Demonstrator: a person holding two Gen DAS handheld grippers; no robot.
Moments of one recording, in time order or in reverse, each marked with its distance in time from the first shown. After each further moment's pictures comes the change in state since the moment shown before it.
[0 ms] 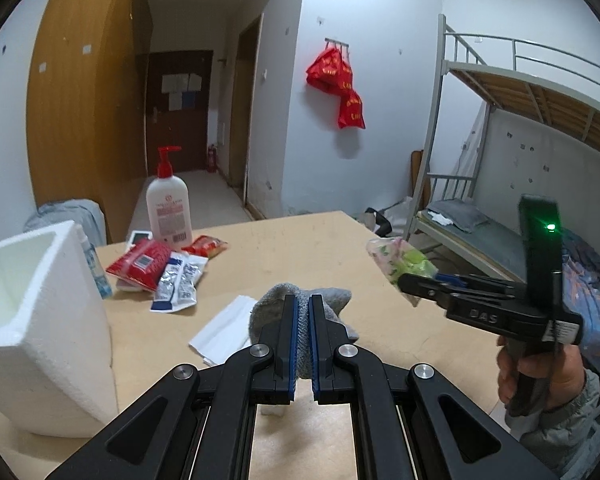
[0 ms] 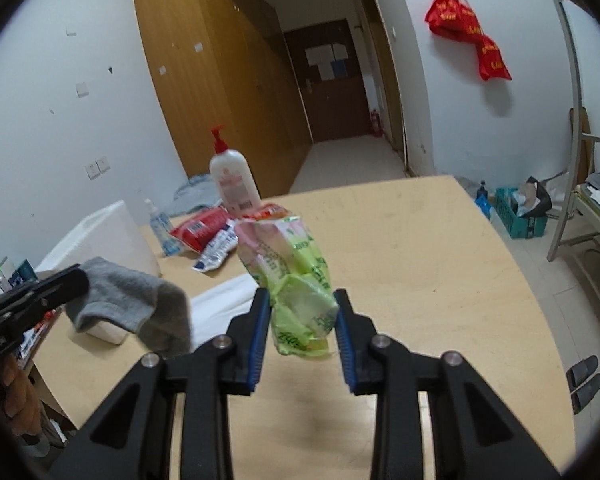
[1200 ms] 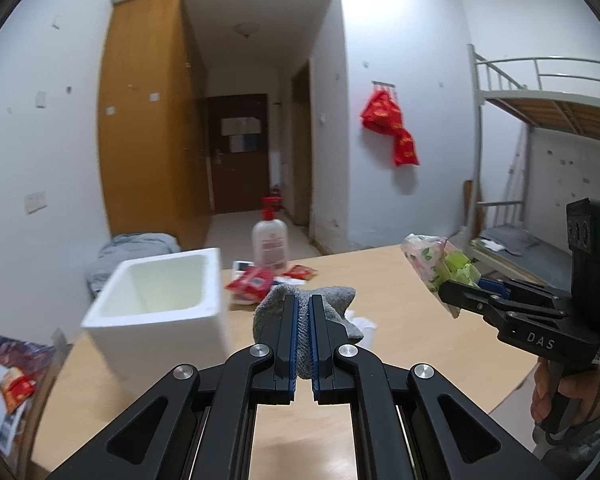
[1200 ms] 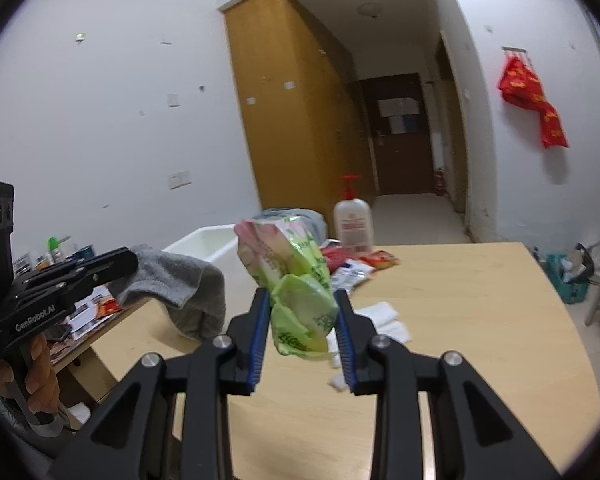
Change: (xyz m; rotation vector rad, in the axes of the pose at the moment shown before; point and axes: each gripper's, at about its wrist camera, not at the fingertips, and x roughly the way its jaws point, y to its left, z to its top) left arm -0.139 0.033 -0.021 0.017 -0.147 0.262; right arm -0.054 0.124 -0.018 -0.169 -0.173 0.212
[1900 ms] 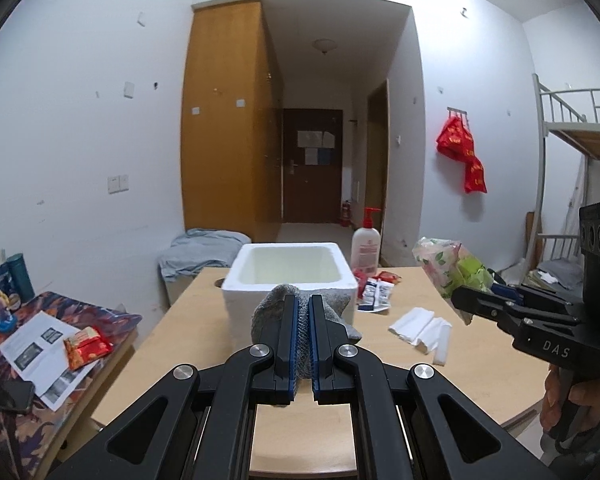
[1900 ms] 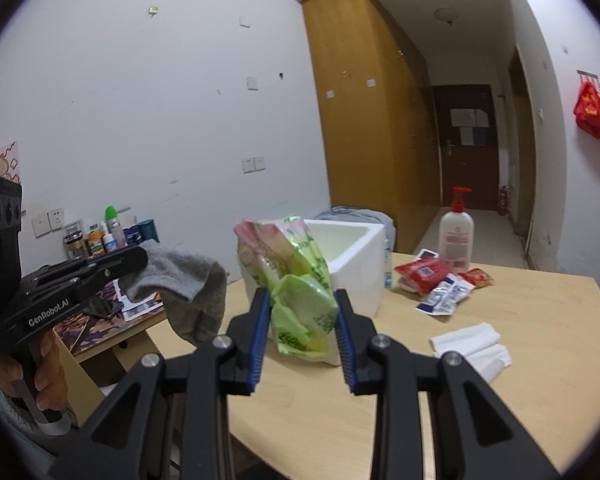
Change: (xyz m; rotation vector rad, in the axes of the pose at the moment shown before) left arm -0.080 0.078 -0.034 -0.116 -0.063 0.233; right arm 0.034 0.098 -0.001 -0.129 0.017 0.207
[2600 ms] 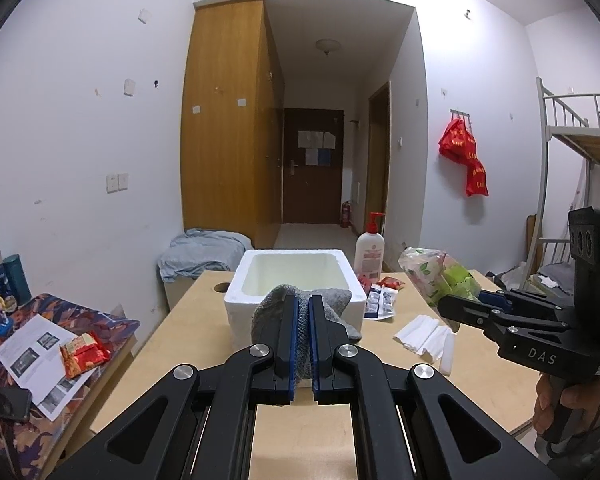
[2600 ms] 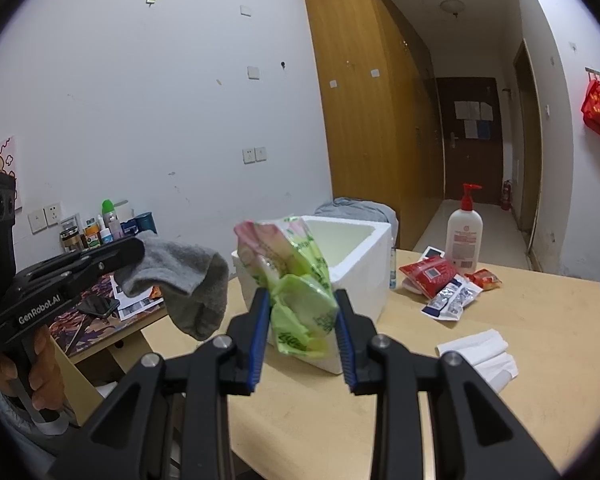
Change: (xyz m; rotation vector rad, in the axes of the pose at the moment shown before) left arm 0.016 0.006 0.014 -0.006 0.004 -0.012; right arm 0.024 0.003 0.014 -0.006 0.039 -0.001
